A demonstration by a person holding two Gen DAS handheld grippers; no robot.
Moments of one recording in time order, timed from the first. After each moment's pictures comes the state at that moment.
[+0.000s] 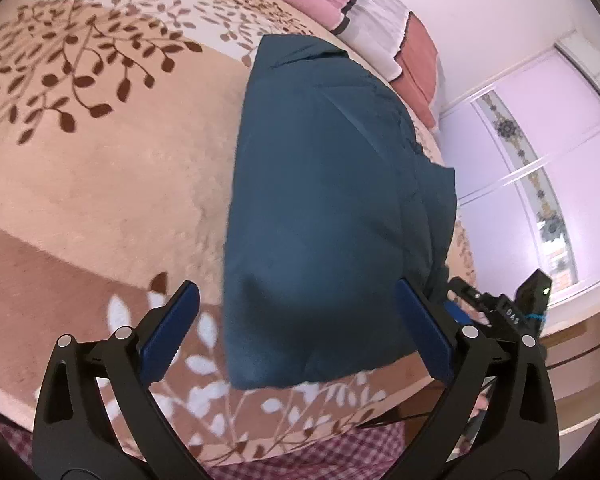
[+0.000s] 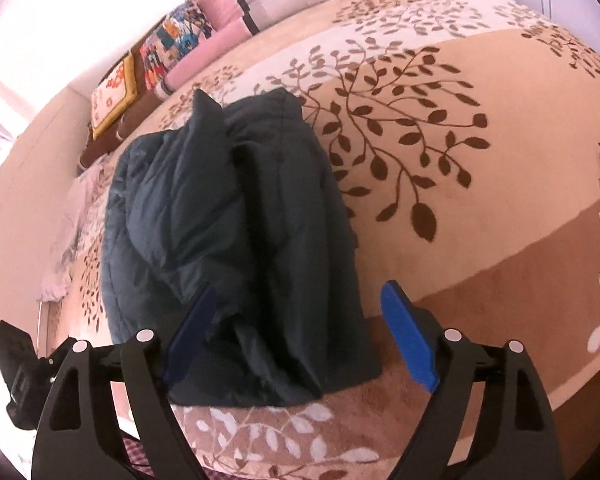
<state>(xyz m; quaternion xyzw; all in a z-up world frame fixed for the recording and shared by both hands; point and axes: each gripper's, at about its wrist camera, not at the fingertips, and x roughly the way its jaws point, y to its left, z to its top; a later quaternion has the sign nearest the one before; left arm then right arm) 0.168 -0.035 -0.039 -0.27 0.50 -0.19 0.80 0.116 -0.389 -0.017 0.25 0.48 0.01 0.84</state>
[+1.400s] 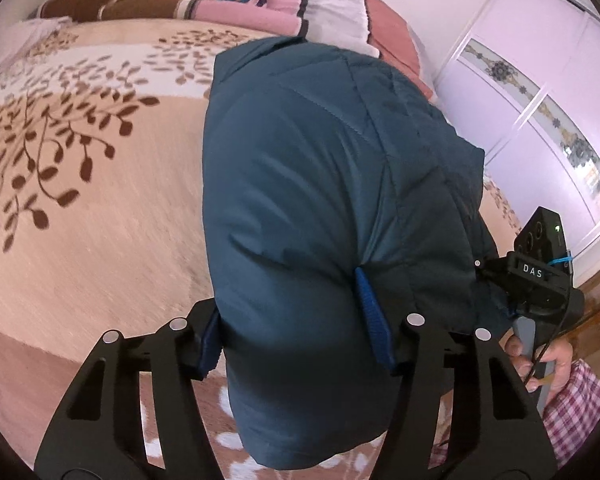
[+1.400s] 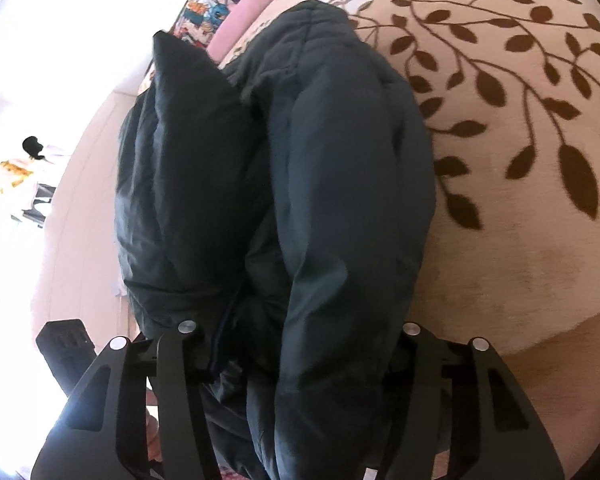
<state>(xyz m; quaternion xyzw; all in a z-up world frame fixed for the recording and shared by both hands) 0.190 -0.074 -0.043 -0.11 0.45 -0.20 0.86 0.150 -0.370 -0.085 0.37 0.49 0.16 0.77</state>
